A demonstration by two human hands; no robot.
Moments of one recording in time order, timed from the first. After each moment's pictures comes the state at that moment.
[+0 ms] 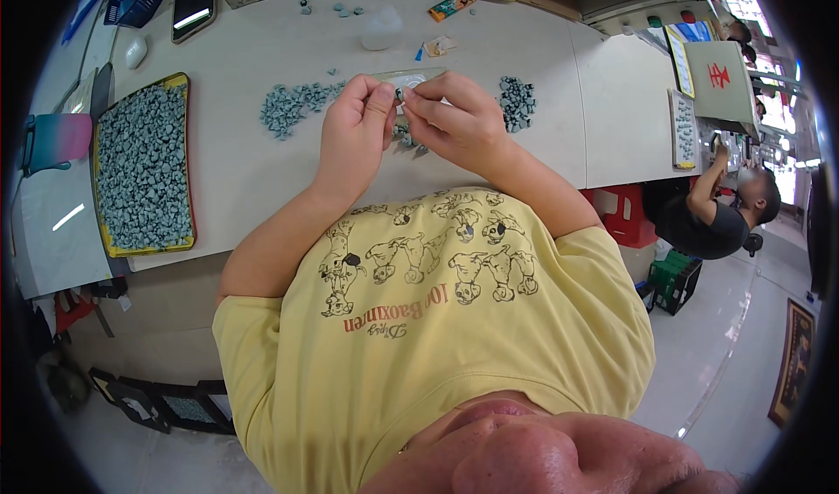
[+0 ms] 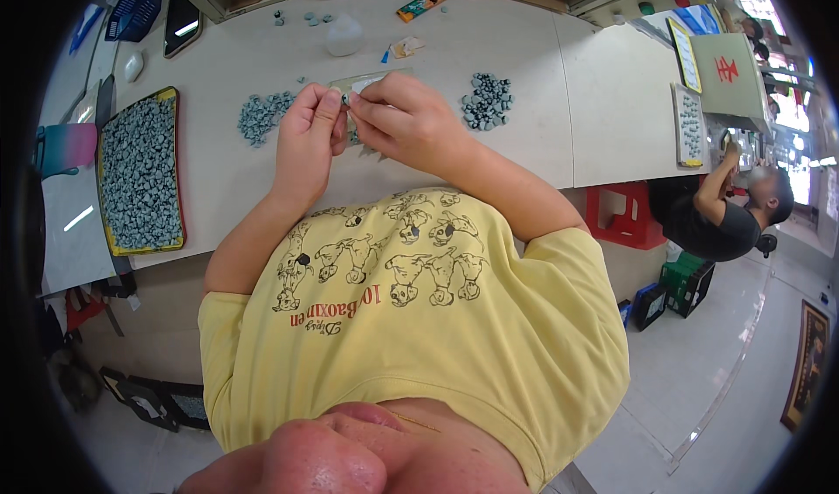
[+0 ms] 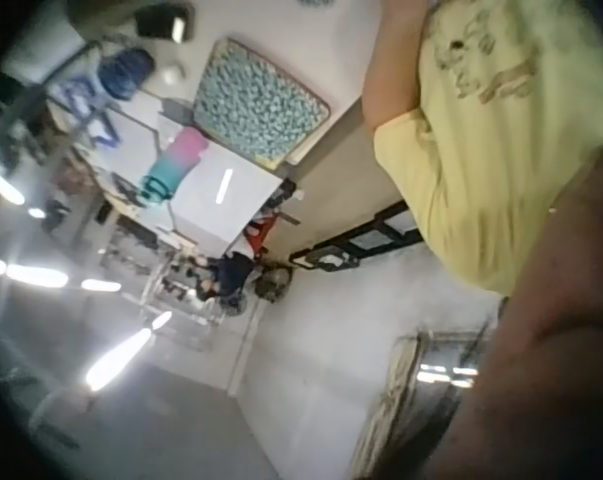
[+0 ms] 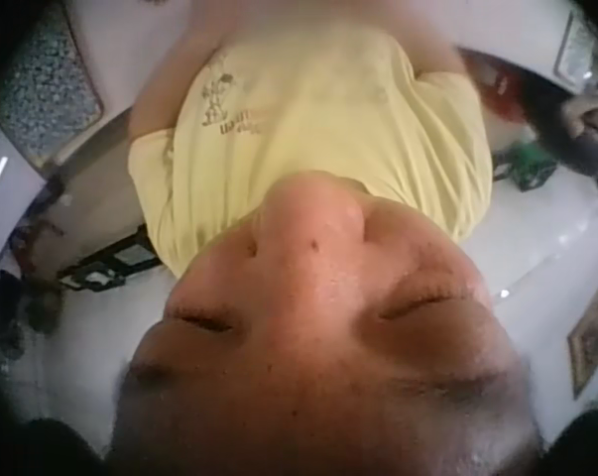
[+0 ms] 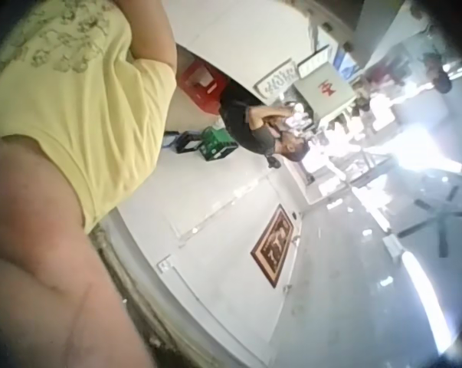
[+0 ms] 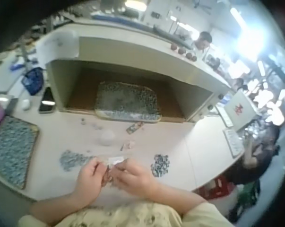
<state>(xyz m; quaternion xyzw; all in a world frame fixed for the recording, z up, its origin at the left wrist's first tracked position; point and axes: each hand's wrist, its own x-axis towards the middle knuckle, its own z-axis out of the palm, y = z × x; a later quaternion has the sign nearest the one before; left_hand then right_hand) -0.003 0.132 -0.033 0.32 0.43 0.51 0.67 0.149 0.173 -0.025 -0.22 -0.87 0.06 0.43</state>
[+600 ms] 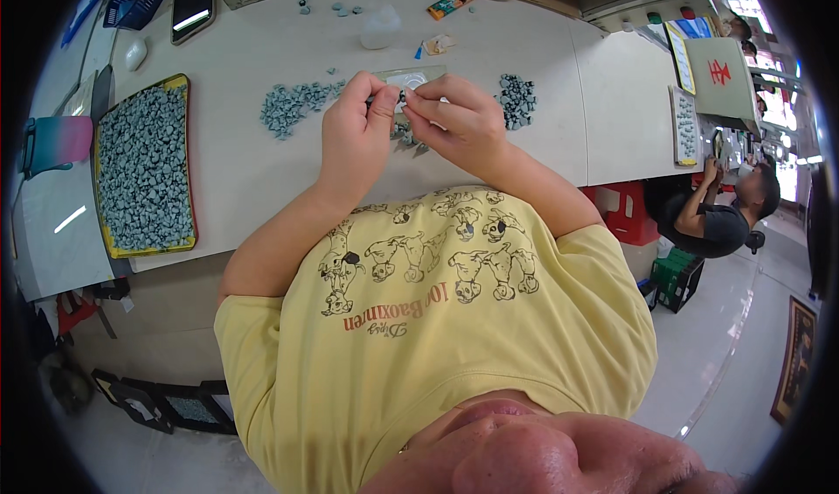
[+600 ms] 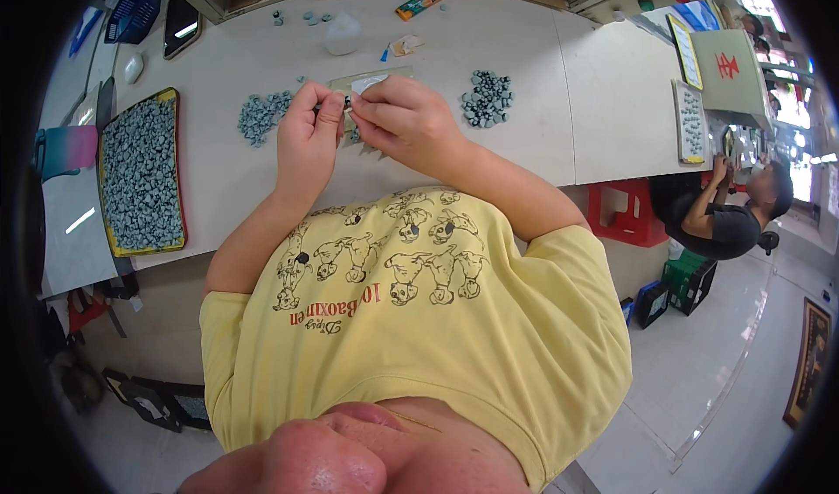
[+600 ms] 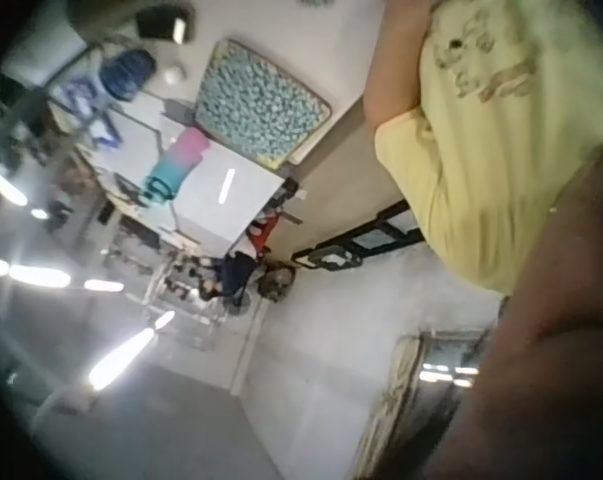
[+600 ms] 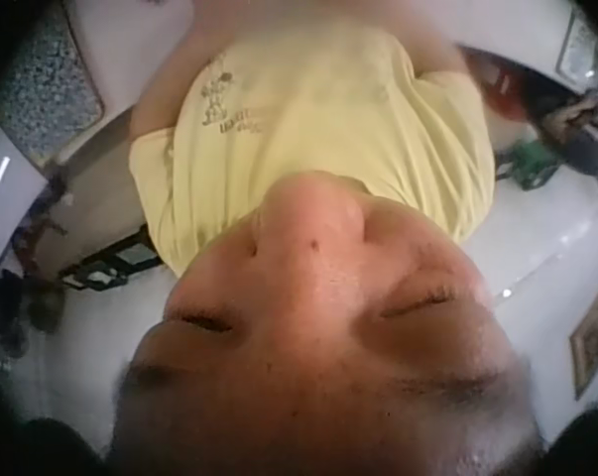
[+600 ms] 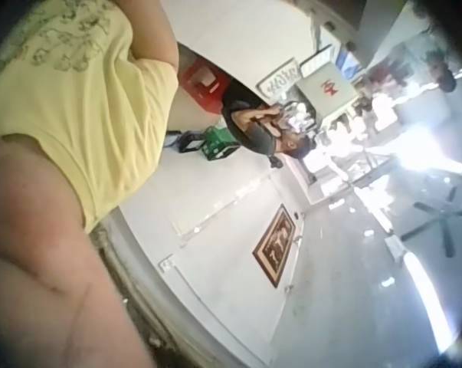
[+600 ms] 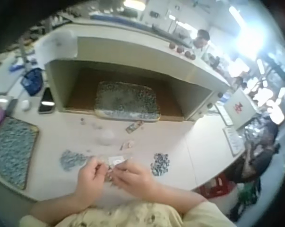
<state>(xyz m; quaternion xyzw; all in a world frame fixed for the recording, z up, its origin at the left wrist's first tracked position) 0.001 0.130 -0.035 0.50 0.51 0.52 0.47 0.154 0.164 -0.025 -0.26 -0.86 0.09 0.43</state>
